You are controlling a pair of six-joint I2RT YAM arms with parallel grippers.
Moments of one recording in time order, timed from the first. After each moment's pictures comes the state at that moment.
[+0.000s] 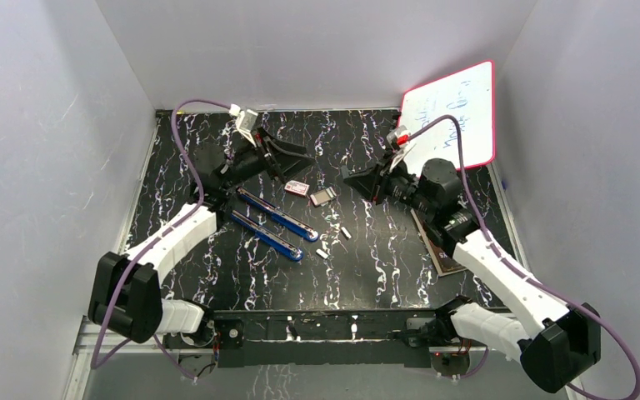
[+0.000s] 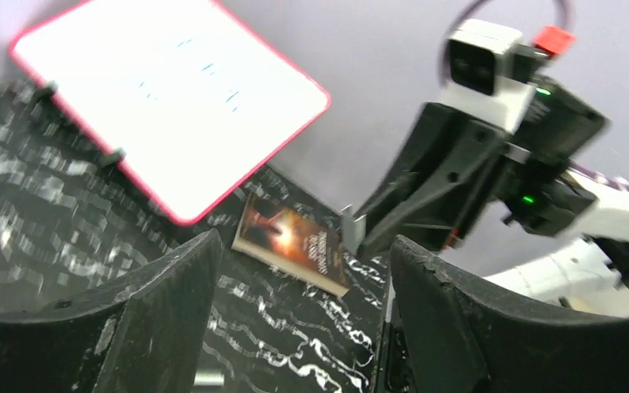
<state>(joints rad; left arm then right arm) -0.37 1.34 0.87 0.65 0.72 -0.72 0.55 1.01 0.79 0.15 -0.41 0.31</state>
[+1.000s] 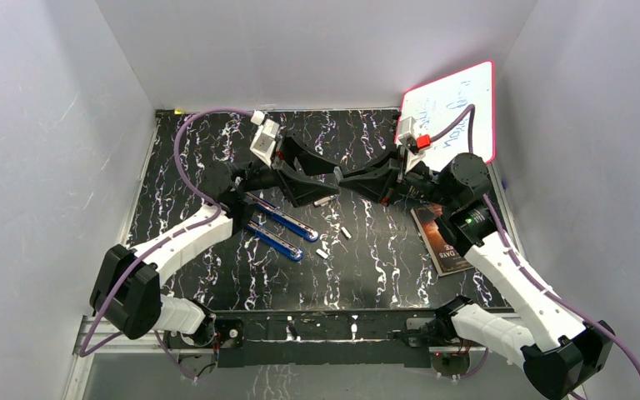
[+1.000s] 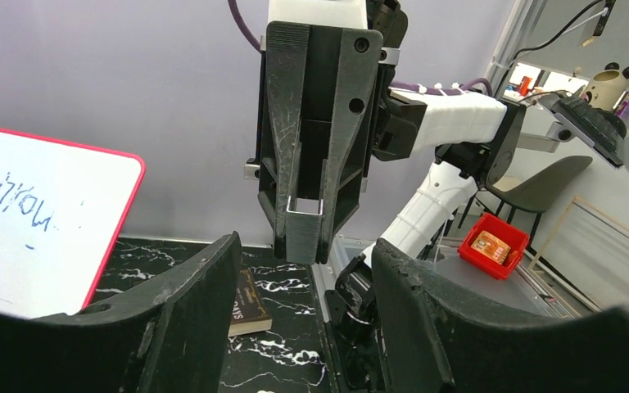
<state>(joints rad) -0.59 1.35 0.92 1.12 0.94 -0.79 0.55 0.96 0.96 0.25 -0.82 0.29</state>
